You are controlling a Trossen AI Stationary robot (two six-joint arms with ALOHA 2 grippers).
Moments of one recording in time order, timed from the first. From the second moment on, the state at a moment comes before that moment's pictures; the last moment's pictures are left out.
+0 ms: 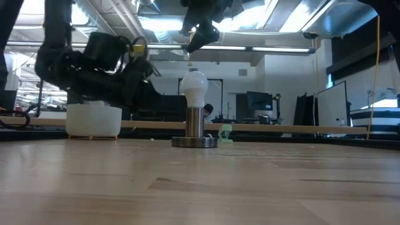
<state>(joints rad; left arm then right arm) 0.21 1.78 0.32 1.22 0.06 -0.06 -0.15 2.02 2.10 -1.04 -0.15 0.00</state>
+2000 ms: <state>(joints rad) 0.16 2.06 0.63 1.16 0.12 0.02 -0.16 2.03 2.10 -1.24 -0.10 0.05</state>
